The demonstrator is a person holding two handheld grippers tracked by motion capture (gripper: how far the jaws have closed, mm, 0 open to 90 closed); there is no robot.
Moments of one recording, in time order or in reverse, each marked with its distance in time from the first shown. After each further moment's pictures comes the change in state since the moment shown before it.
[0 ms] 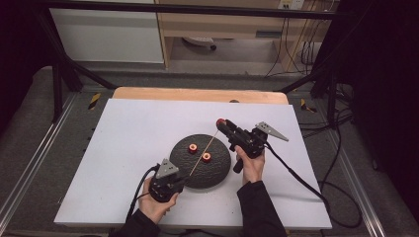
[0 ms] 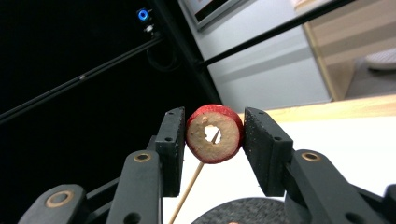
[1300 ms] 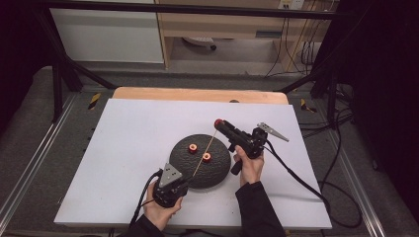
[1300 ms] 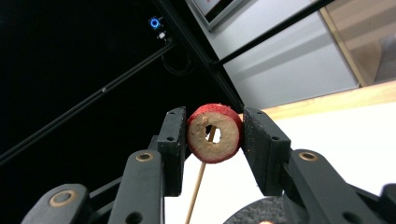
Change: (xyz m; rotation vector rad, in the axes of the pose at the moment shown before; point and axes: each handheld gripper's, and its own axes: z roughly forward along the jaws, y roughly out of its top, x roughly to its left) left arm -0.022 -0.004 0.004 -0.090 0.036 0.019; right arm 0.004 0.000 -0.001 -0.009 0.058 0.115
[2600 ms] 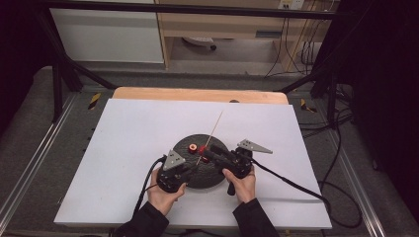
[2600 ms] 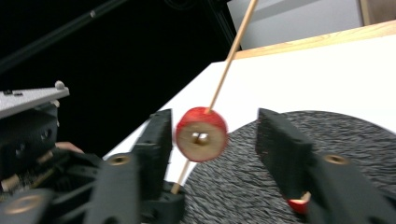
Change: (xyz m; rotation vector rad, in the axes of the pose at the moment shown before) left arm 0.021 0.024 0.013 0.019 -0.030 0.002; right arm 0.012 -0.052 -0.004 0.248 -0.013 -0.118
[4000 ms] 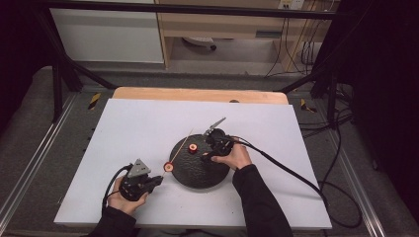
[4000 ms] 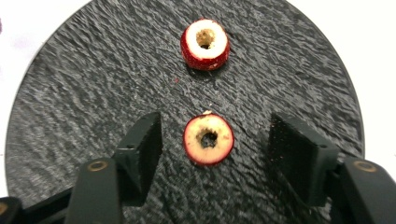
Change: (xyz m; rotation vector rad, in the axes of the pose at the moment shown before) left arm 0.064 -0.049 -0.052 0.185 0.044 0.048; right arm -0.024 0.034 0.088 0.845 -0.207 -0.426
